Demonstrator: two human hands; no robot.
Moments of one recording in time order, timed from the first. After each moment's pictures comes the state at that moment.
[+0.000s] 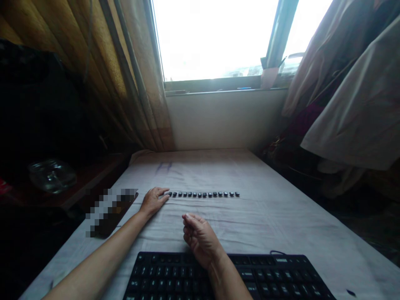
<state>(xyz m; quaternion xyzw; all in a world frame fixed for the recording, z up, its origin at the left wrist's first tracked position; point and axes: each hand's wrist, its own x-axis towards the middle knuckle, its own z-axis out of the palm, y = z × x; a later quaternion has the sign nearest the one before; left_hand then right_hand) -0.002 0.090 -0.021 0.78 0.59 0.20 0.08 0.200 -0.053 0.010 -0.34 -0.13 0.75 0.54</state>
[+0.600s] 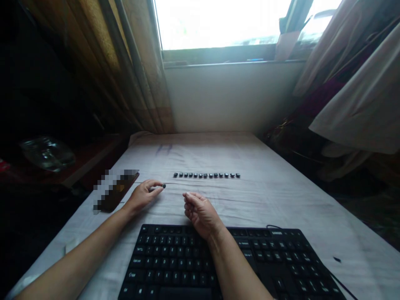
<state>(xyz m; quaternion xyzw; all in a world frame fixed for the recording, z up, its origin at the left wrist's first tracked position) -0.028 0.030 -0.013 0.80 0.52 0.26 0.16 0.203 -0.054 0.013 -0.39 -0.19 0.73 0.53</state>
